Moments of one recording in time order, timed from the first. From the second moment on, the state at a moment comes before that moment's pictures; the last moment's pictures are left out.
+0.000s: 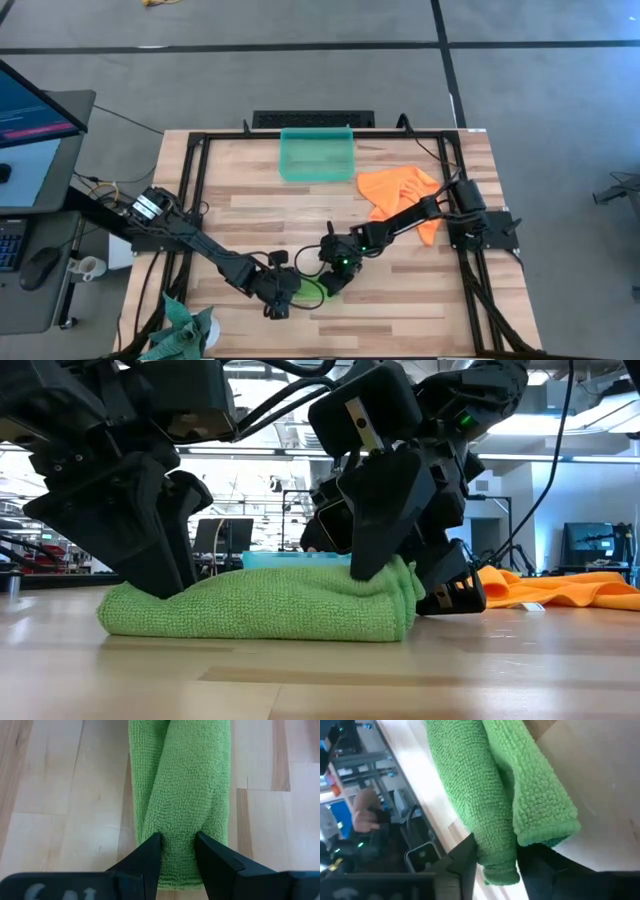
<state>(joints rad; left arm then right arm) -0.55 1.83 1.00 -0.29 -0.30 -0.56 0.21 2.06 1.11 0.04 -0.63 1.08</state>
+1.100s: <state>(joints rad) -0.55 1.83 1.00 -0.27 -0.30 -0.58 0.44 1.74 1.11 -0.12 0.03 0.54</state>
